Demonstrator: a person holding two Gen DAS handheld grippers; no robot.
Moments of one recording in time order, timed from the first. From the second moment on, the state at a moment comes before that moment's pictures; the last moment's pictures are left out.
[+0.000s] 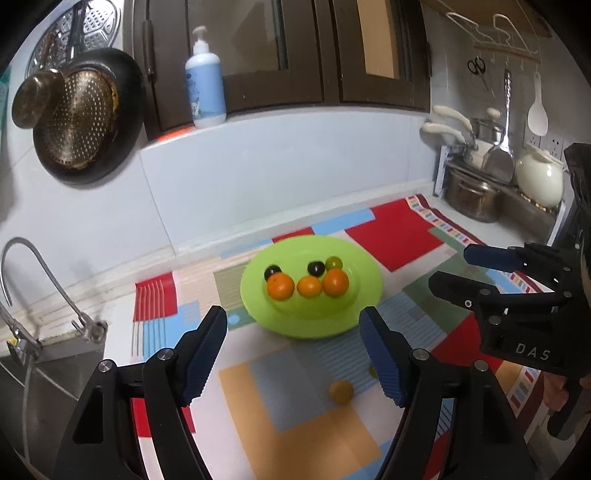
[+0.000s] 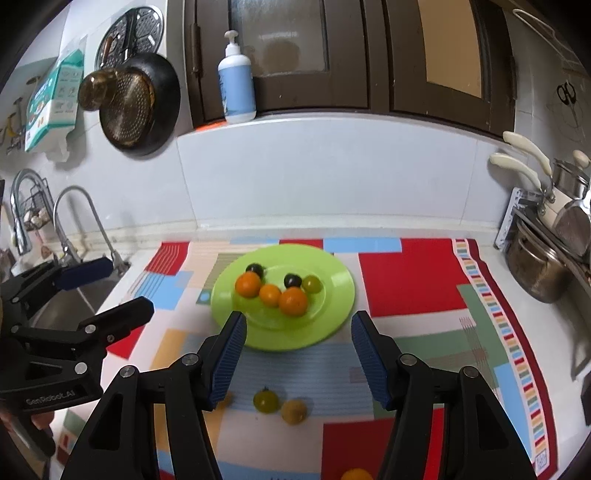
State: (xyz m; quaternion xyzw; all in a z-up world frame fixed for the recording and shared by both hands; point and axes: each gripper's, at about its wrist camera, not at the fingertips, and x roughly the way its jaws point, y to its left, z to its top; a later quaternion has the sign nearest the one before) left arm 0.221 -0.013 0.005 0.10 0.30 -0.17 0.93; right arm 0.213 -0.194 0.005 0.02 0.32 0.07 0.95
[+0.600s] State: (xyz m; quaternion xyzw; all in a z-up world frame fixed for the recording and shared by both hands) left arm 0.207 -0.024 -0.046 0.12 0.36 -0.19 0.91; right arm 0.211 -0.188 -0.047 -0.06 0.42 0.11 0.90
